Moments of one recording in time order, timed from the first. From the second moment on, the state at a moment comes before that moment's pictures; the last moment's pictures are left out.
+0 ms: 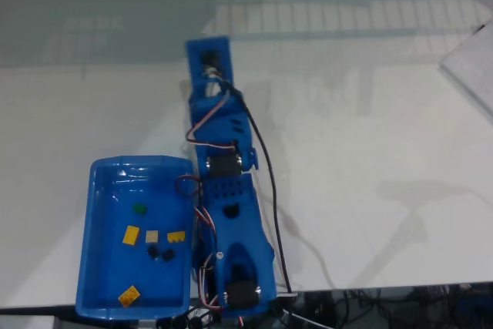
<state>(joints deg) -0.2 175.3 162.9 33.4 -84.6</state>
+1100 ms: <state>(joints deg) 8.8 189.3 175.6 73.5 -94.1</state>
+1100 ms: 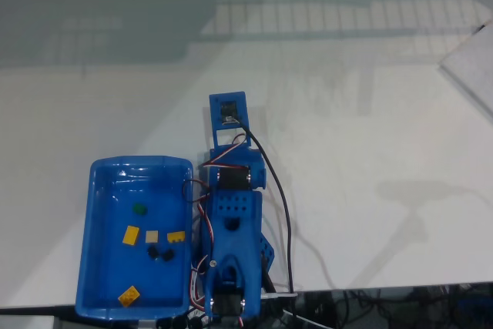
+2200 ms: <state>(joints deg) 8.8 189.3 175.6 74.3 -94.0</state>
